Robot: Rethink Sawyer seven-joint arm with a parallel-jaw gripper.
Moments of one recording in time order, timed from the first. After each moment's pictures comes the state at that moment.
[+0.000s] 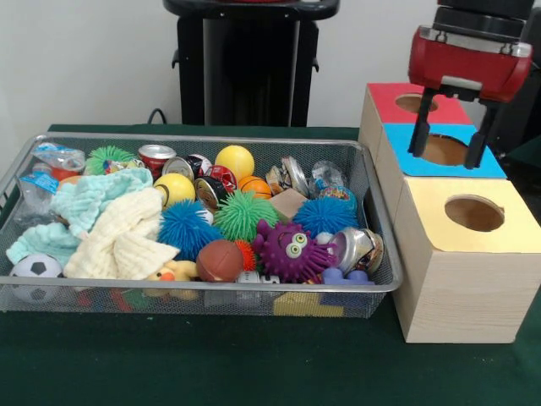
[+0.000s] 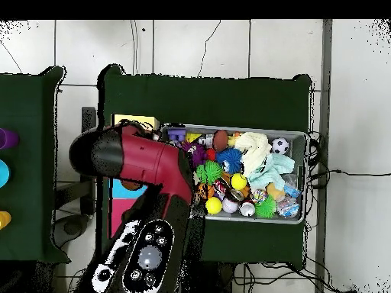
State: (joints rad) arm 0.27 -0.54 -0.42 1.42 0.40 0.53 1.85
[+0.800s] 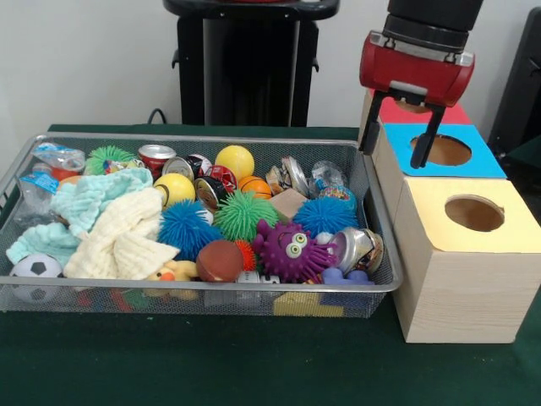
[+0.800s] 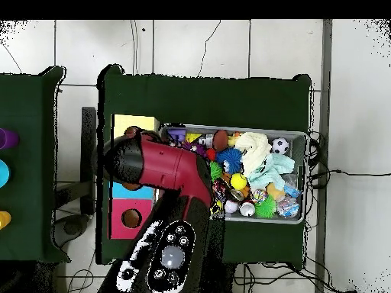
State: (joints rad) arm 0.21 -0.57 -0.38 1.47 0.28 0.53 1.85
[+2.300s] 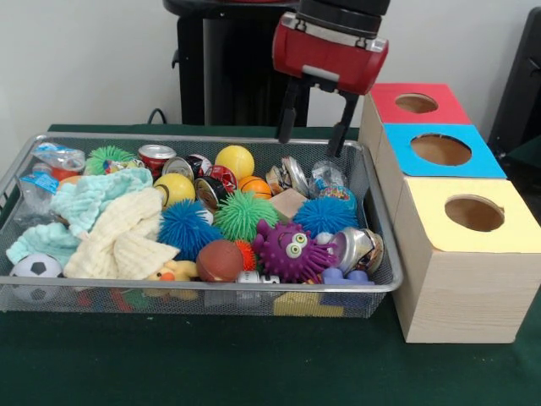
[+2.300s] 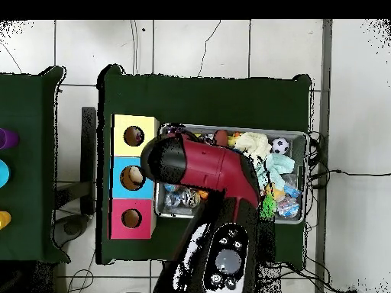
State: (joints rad) arm 0.03 -0.65 -0.30 1.49 0.10 0.53 1.85
